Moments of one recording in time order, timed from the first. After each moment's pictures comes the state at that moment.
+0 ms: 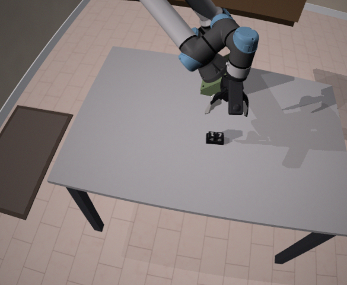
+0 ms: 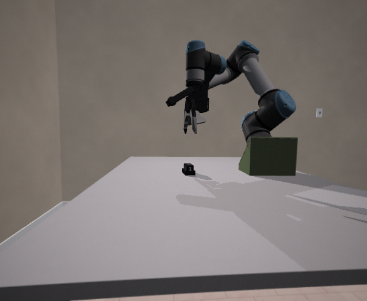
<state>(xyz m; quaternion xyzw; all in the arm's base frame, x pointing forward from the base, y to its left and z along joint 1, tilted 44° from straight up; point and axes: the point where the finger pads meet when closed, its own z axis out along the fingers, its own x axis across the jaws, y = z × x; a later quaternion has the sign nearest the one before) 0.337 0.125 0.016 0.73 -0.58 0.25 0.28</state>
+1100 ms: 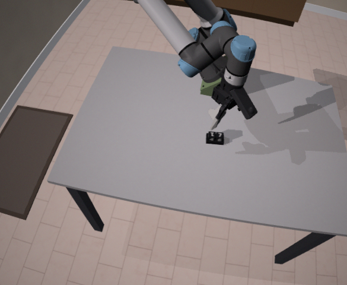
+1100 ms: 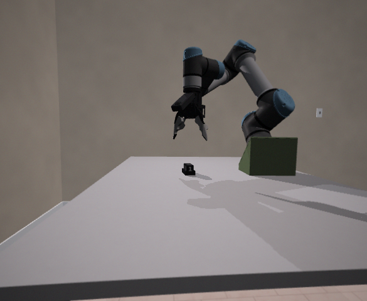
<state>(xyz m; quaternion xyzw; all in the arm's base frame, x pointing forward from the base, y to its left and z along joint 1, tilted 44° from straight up) 0.341 0.111 -0.005 0.88 -0.28 0.13 0.35</state>
